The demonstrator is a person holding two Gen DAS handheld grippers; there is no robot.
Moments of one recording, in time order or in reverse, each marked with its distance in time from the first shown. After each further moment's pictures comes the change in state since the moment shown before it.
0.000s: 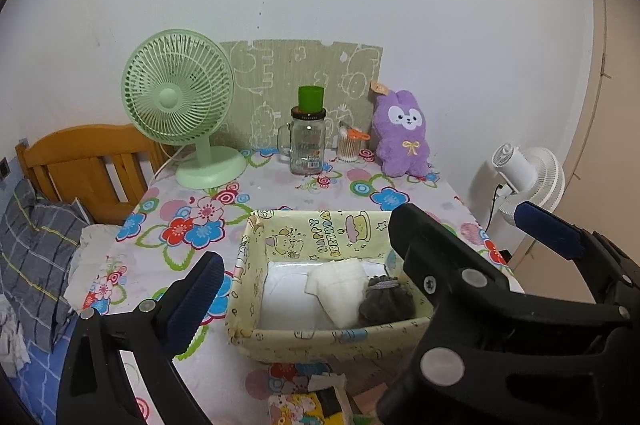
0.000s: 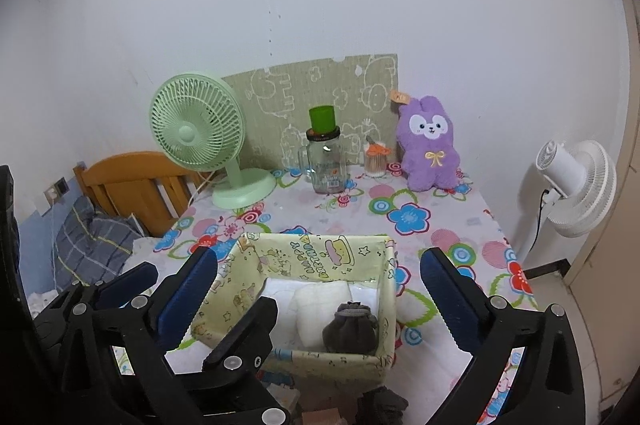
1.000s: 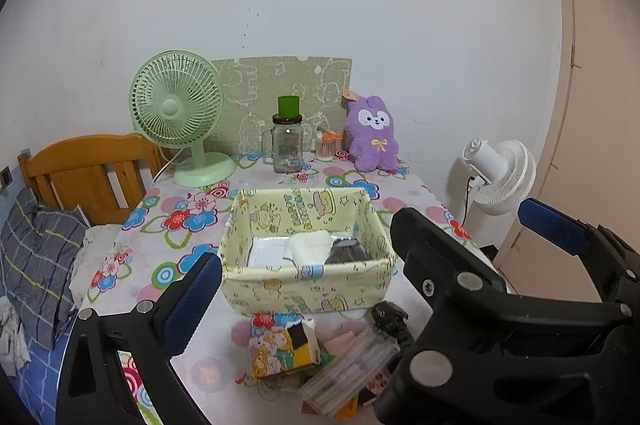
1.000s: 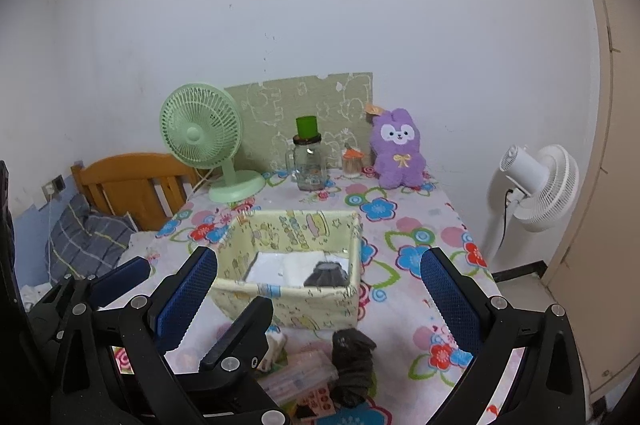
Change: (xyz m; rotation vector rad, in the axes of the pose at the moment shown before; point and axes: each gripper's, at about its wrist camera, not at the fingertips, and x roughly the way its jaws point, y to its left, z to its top) left arm -0.064 -0.027 -0.049 0.042 -0.055 -0.031; right arm -0.091 0.000 -0.043 -0.017 -0.038 -0.066
